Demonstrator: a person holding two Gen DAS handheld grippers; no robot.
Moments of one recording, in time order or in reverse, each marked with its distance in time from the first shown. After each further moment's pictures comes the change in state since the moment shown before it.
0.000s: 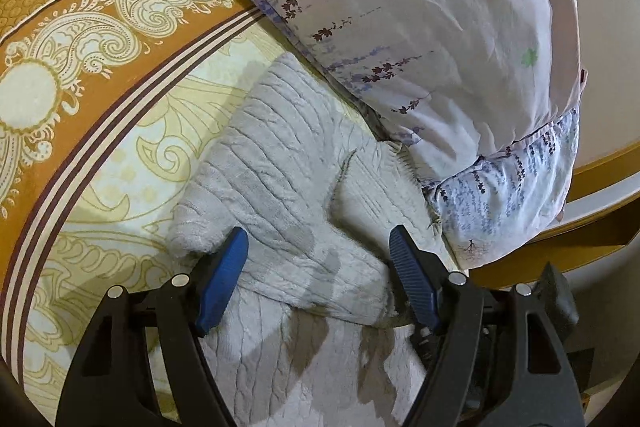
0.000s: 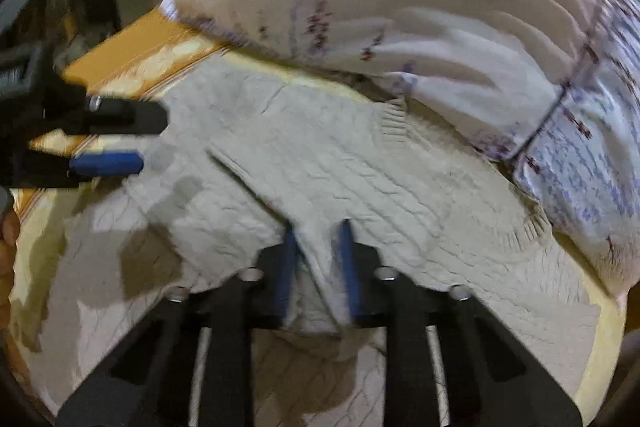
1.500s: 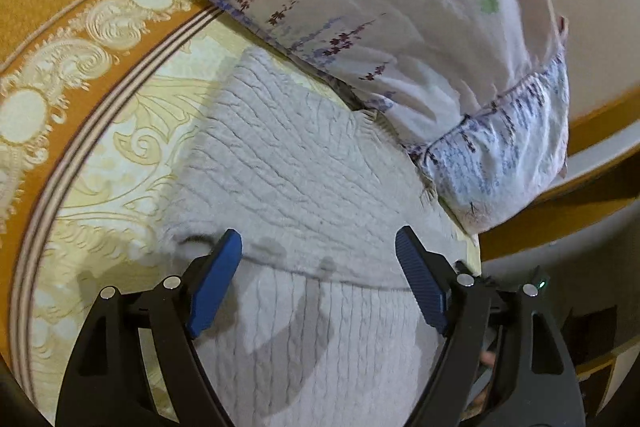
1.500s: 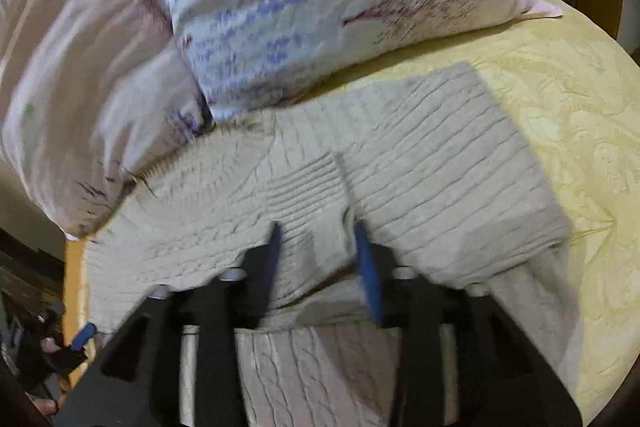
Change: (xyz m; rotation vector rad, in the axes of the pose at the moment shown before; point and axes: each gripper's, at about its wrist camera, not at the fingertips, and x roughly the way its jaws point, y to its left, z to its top) left arm -0.007 -0.026 -0.017 0.155 0.051 0.016; right arm -0.058 -0.213 -0.131 0.898 -0.072 -0.023
